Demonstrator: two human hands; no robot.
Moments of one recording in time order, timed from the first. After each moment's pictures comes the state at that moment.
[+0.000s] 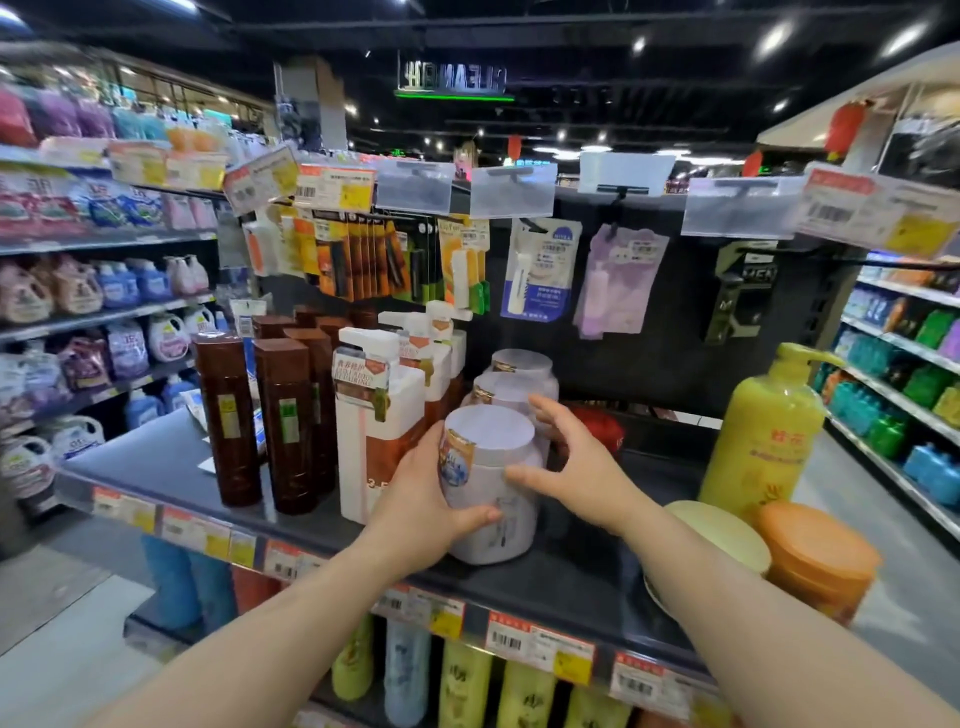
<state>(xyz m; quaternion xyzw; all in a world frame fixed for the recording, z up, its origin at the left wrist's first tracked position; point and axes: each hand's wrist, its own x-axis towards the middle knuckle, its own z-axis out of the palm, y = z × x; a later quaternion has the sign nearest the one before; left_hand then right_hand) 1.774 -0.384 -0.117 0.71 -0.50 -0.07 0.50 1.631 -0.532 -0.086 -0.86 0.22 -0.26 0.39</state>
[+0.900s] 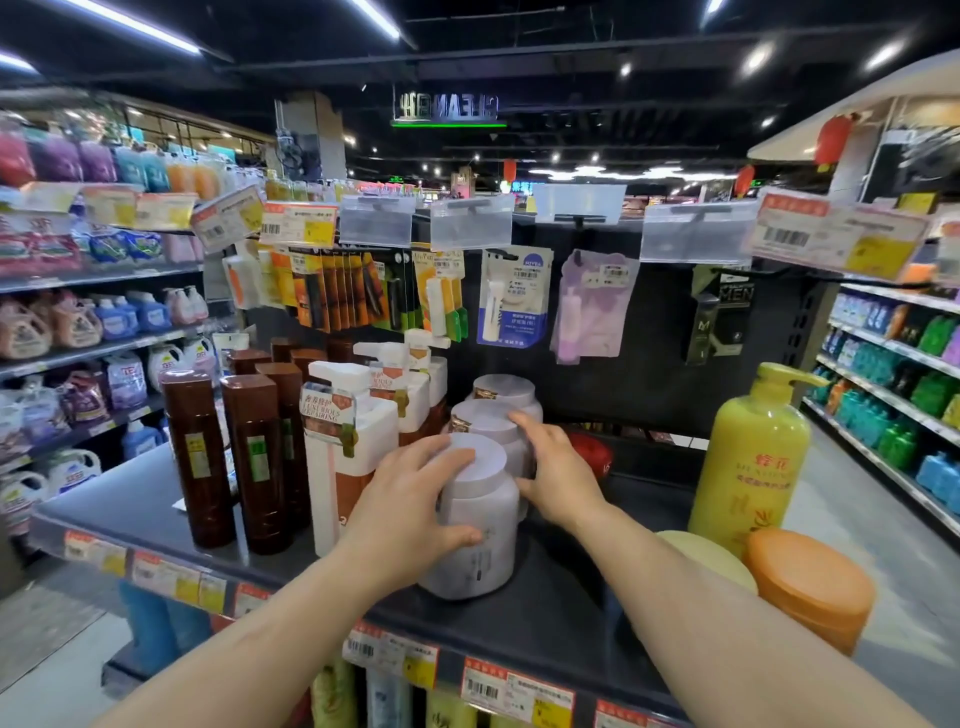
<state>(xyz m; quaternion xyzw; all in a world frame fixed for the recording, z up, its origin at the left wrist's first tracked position) 1.765 -0.388 -0.081 0.76 -0.57 0.09 0.29 1.662 -0.580 -0.098 -0.89 0.29 -0.26 0.25</state>
